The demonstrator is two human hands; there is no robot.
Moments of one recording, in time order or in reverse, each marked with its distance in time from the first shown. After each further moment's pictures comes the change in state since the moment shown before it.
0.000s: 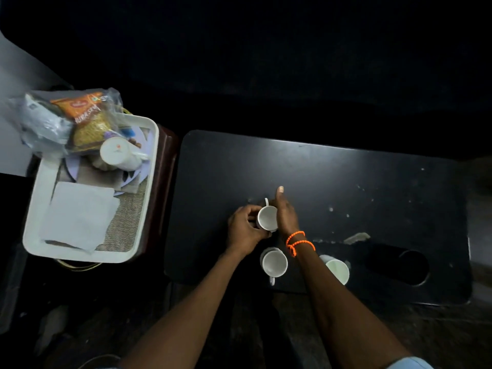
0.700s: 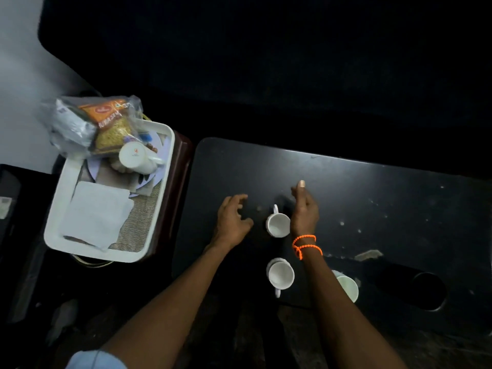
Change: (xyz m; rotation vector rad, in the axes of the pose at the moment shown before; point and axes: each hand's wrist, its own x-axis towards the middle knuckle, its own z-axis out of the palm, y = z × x) left_hand 0.036 0.001 -0.045 0.292 0.131 0.138; right_hand -0.001 -0.026 -0.004 0.274 0.273 -0.294
